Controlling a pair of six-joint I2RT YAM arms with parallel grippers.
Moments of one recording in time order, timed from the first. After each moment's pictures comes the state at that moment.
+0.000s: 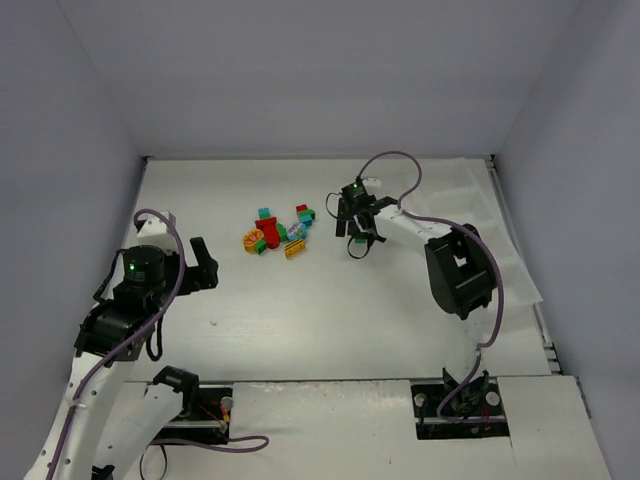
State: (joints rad) left arm -0.28 0.68 0.97 -0.83 -0.17 -0.33; right arm 0.50 1.99 1.40 -0.42 0.31 0.53
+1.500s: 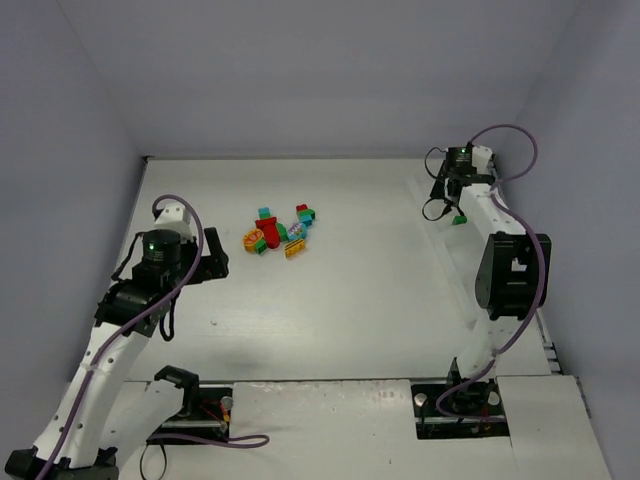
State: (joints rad) left arm -0.28 0.79 0.95 -0.75 -0.15 -0.35; right arm 0.00 1.88 1.46 -0.42 0.44 0.36
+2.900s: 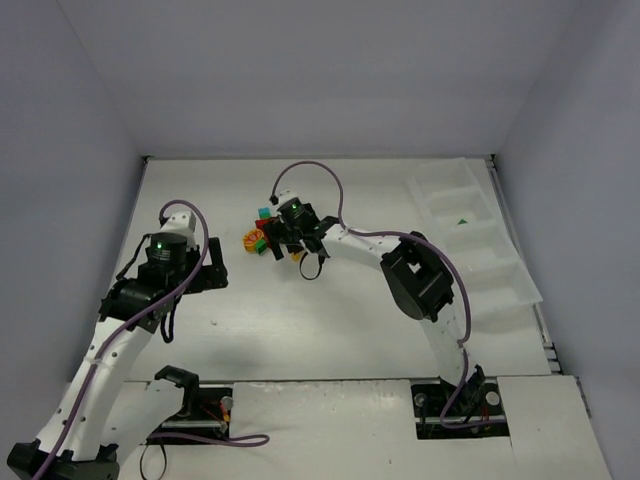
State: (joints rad) left arm -0.28 0.82 0.94 -0.86 -0.15 -0.35; right arm 0.79 2.18 1.60 -0.21 0.14 0.19
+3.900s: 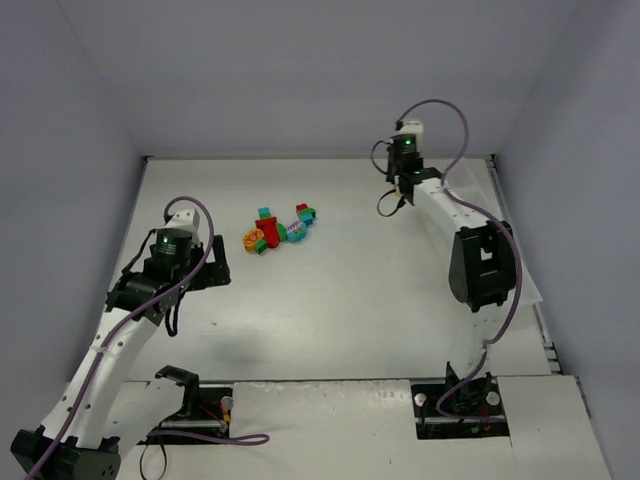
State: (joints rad) left arm -0.28 0.86 0.94 -0.84 -0.15 -0.36; right arm 0.31 2.00 1.60 -0.18 0.34 0.17
